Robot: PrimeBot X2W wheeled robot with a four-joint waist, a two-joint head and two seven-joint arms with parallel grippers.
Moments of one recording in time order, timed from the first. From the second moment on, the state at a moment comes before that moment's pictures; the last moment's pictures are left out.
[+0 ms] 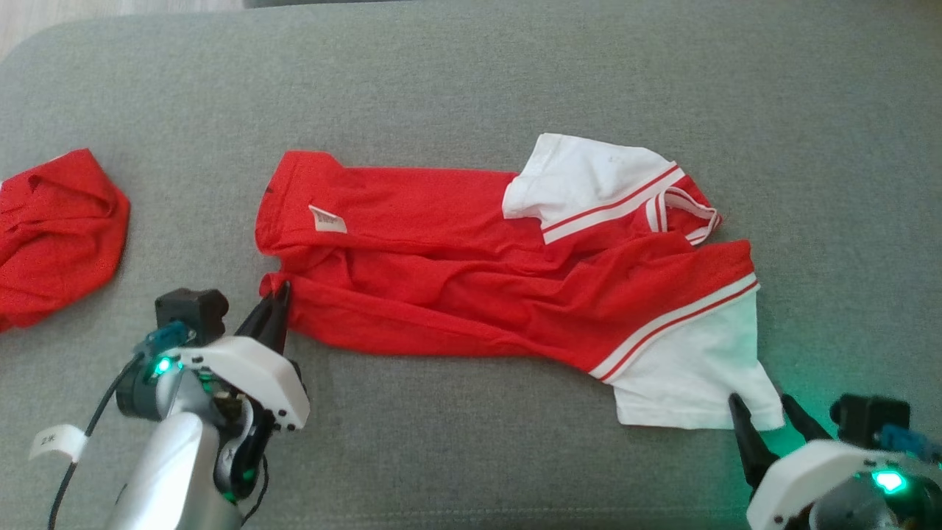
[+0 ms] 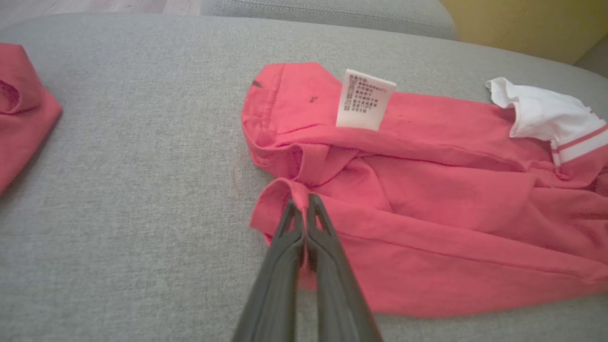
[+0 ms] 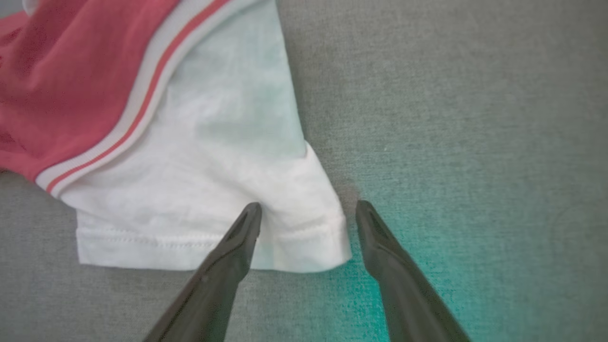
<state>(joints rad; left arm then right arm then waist) -0.23 0.15 -0.21 0.37 -0.32 -0.05 0.04 0.17 -0.04 -0.07 0.05 0.20 0.12 0.32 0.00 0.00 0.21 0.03</state>
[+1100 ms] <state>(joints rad) -0.32 0.23 -0.13 -0.24 -0.30 0.03 -0.07 -0.29 -0.09 -0.07 -0.41 0.21 0.12 0.17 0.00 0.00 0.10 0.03</state>
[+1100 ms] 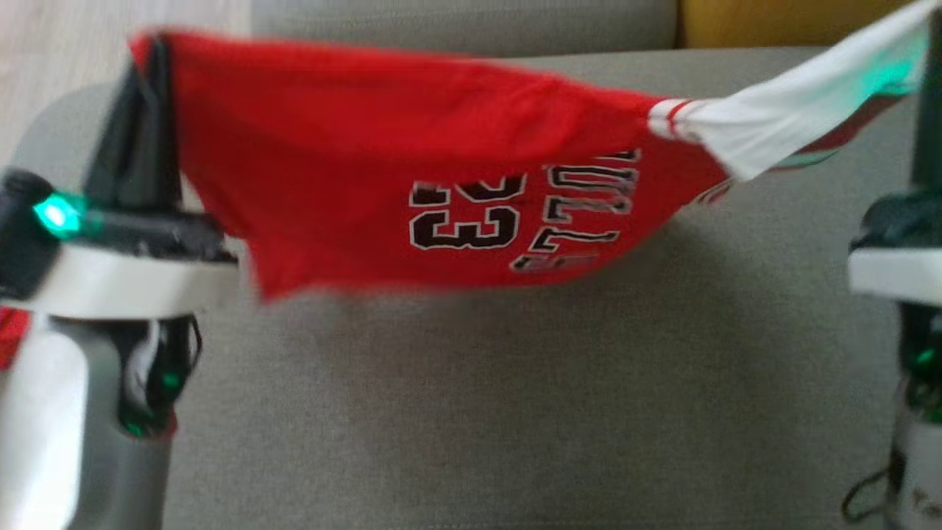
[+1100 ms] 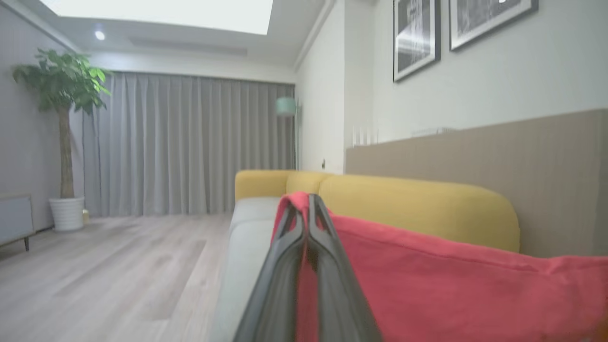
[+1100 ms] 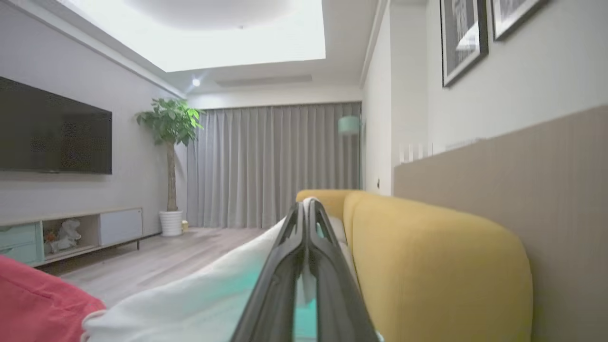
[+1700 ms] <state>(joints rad) -0.52 0.24 -0.12 -0.25 -0.30 0.03 -0.06 -0.47 -0.12 -0.07 -0.35 0.24 0.12 0.20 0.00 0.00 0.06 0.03</state>
